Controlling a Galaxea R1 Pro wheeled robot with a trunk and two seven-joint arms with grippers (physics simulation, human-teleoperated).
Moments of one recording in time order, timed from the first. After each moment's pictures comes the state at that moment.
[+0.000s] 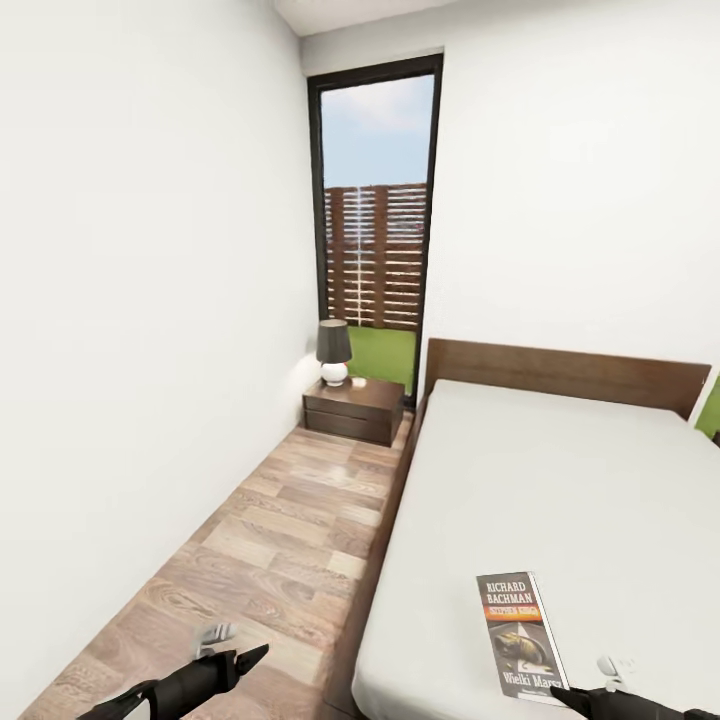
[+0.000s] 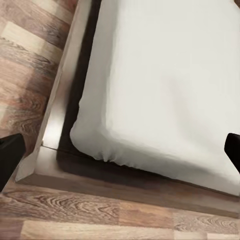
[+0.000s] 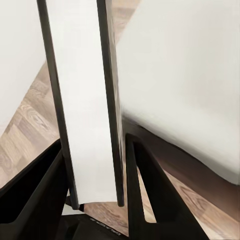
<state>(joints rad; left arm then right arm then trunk) -0.56 0.17 0.75 -0.02 -0.43 -0.08 -0.82 -0.40 -0.51 0.45 -0.30 -0.68 0.06 0.95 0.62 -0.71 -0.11</state>
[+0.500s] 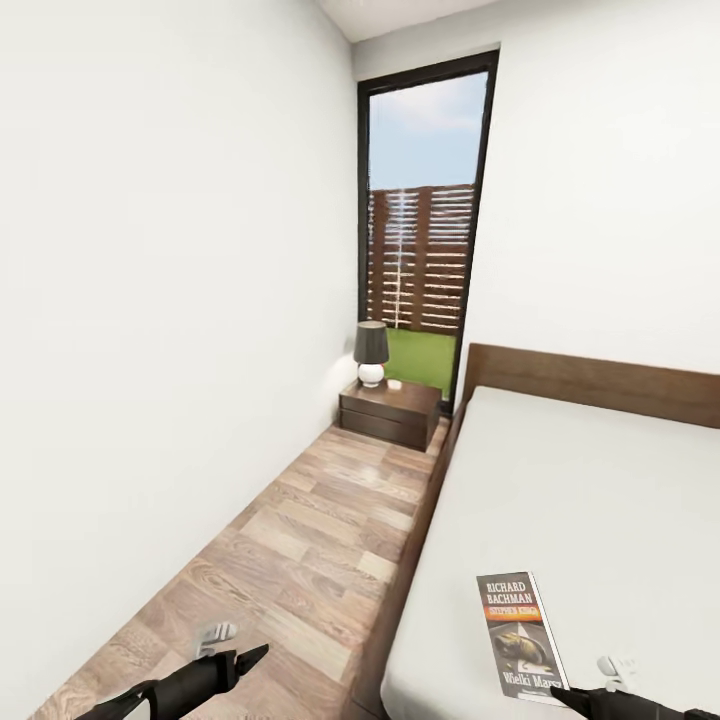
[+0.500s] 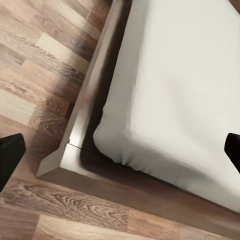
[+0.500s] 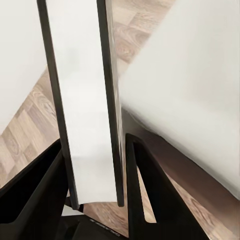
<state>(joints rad) -0.56 0.17 0.75 -0.02 -0.43 -0.08 -0.82 -0.40 -0.51 0.45 -0.30 -0.68 0.06 0.95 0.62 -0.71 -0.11</state>
